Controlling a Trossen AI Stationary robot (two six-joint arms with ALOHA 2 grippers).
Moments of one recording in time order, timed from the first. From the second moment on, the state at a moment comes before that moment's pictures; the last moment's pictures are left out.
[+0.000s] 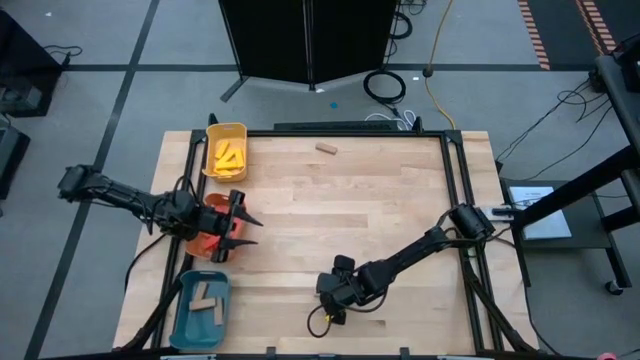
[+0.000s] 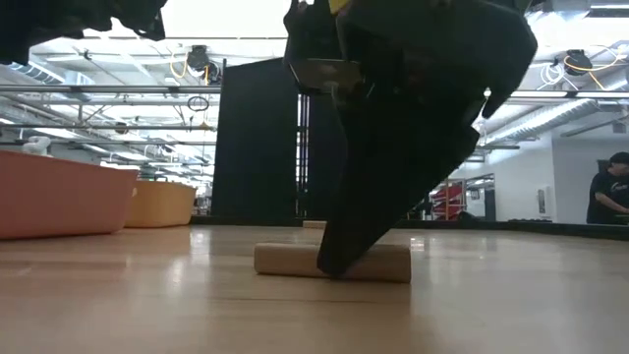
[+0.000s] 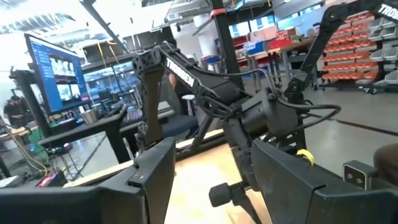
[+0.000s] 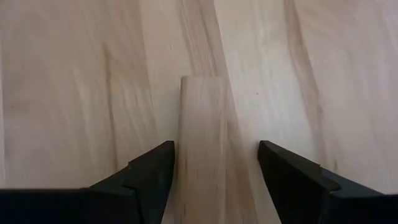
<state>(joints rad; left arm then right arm) -0.24 0.64 0.22 0.56 0.08 0.29 0.47 2.14 1.45 -0.41 0.21 0.66</state>
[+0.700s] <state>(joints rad) -0.22 0.64 0.22 0.67 0.08 0.22 0.50 2.08 1.45 -0.41 0.34 0.63</state>
